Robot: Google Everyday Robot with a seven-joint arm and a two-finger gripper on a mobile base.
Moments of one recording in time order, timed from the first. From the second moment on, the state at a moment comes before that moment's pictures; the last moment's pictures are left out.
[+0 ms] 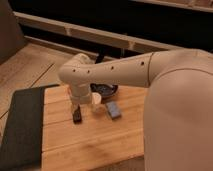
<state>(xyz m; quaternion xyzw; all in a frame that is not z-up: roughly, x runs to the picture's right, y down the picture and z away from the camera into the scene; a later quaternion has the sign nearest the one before) -0.108 0.103 0.703 -0.26 0.23 0.64 0.68</state>
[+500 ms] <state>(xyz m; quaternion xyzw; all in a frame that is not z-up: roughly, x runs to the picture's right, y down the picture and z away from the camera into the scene) -0.107 0.103 0.703 -0.26 0.23 0.64 0.68</state>
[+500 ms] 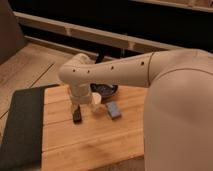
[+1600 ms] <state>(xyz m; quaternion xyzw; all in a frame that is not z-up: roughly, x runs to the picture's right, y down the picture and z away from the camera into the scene) -0.158 0.073 0.692 -0.16 0.08 0.51 0.84</state>
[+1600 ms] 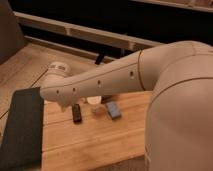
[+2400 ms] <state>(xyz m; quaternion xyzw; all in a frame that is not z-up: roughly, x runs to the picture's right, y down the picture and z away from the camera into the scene) -0.152 0.138 0.749 -0.26 0.14 0.55 0.78</state>
